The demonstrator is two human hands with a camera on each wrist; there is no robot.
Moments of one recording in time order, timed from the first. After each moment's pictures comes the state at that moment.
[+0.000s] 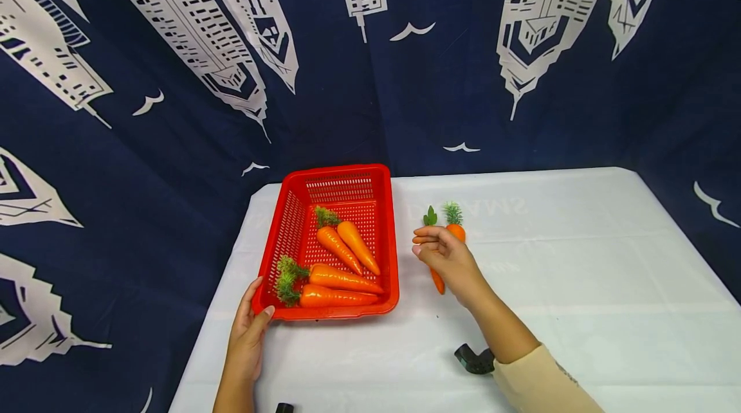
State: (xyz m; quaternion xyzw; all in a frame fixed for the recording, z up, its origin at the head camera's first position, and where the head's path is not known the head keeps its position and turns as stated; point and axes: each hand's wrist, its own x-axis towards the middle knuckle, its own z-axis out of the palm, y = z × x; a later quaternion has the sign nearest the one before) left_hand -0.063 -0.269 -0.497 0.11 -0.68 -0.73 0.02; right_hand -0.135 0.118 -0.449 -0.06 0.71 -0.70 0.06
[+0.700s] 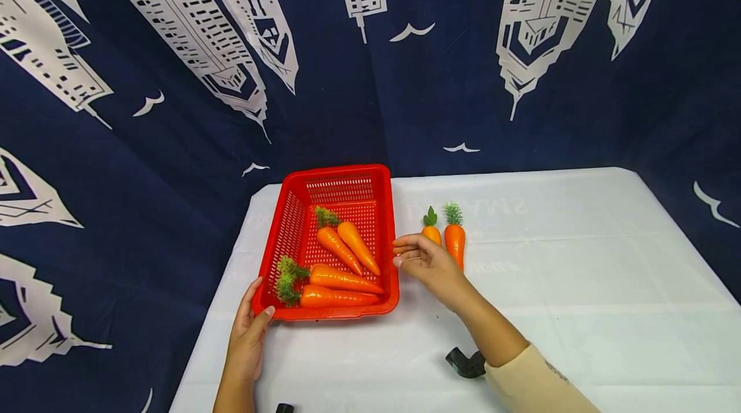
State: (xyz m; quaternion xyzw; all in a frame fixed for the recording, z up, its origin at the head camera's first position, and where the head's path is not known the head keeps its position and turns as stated) left_hand -0.063 -0.269 -0.499 0.10 -0.67 -0.73 0.02; right_hand -0.129 0.094 -0.440 -0.12 0.72 -0.68 0.09
